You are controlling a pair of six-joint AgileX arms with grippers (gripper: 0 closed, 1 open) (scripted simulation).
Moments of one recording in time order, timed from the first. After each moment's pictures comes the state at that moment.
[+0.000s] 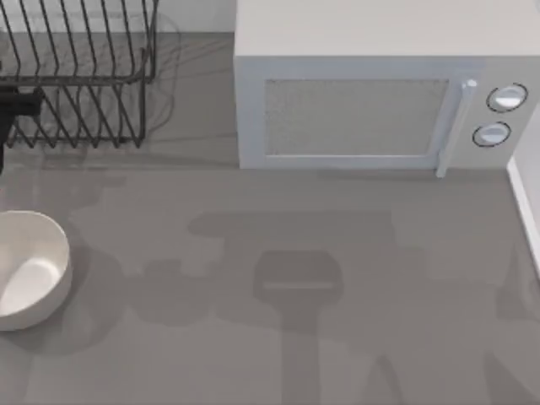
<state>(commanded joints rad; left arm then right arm) -0.01 1.77 1.65 -1.45 0.00 0.03 0.00 0.00 0.00 0.00 0.00 0.00</state>
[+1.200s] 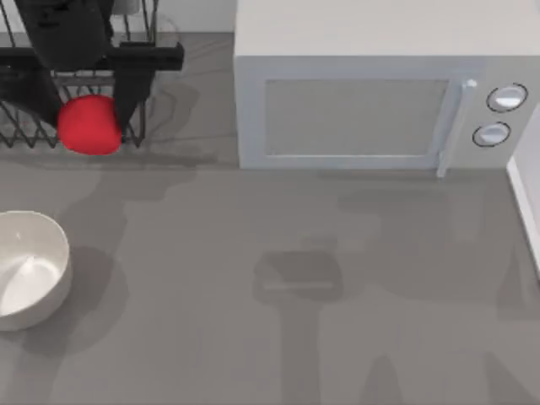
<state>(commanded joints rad) -0.33 1.98 2.01 -1.60 0.00 -0.30 0.00 0.00 0.00 0.00 0.00 0.00</state>
